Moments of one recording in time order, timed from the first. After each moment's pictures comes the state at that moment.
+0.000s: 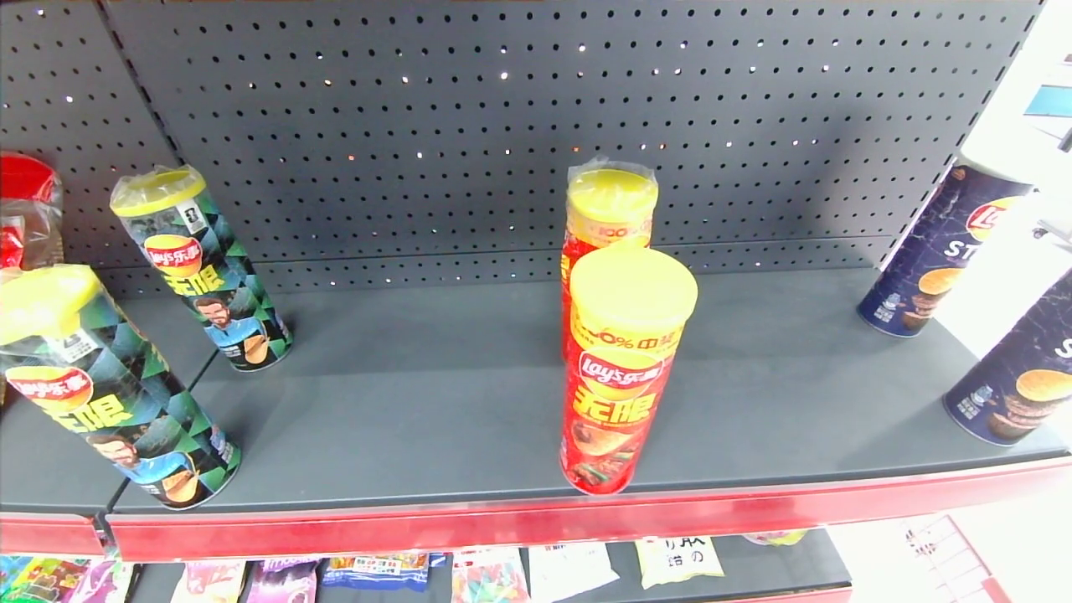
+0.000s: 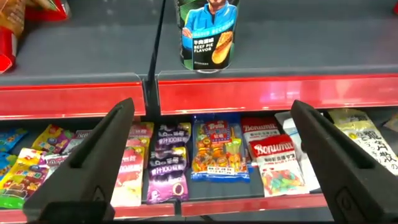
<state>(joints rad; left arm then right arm) 0.00 0.00 0.00 0.00 -0.01 0.00 0.00 0.00 0.00 0.00 0.02 -0.01</state>
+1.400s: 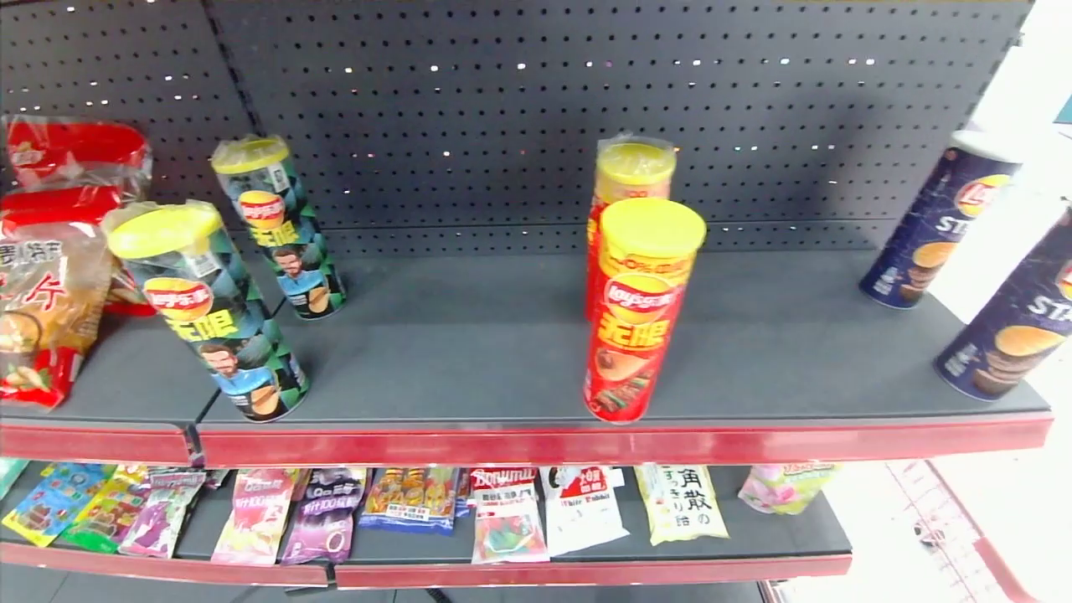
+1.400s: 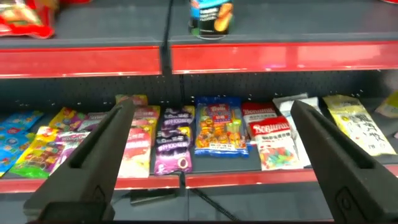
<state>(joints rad) 0.00 0.00 0.00 0.00 -0.01 0.00 0.00 0.00 0.00 0.00 0.02 -0.01</state>
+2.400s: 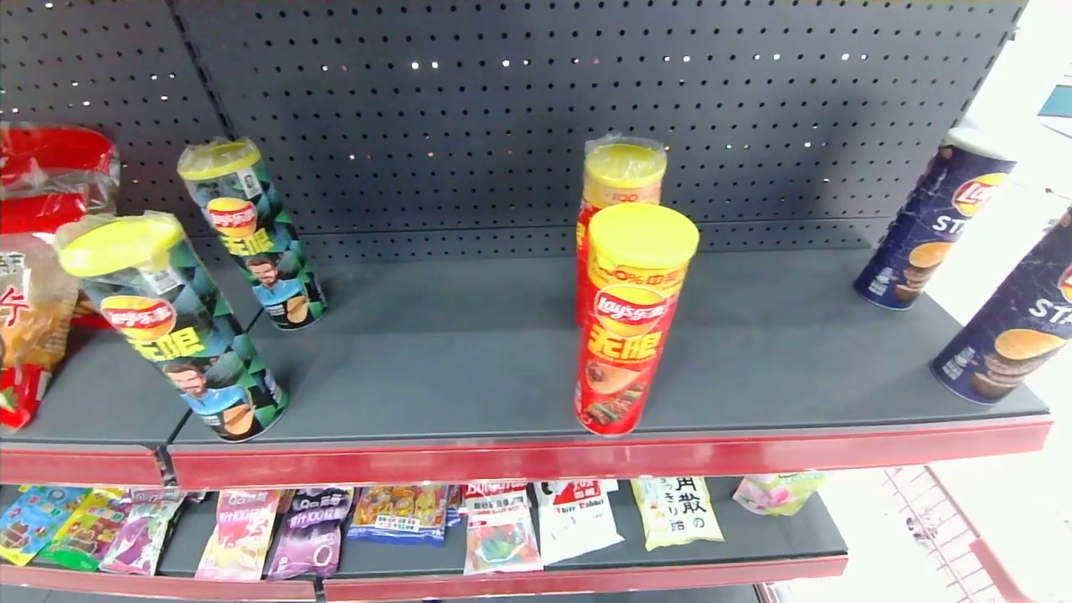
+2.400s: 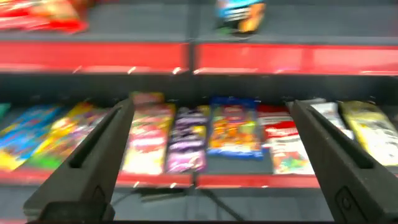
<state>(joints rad) 0.00 0.00 0.00 0.00 -0.01 0.00 0.00 0.00 0.00 0.00 0.02 -0.01</state>
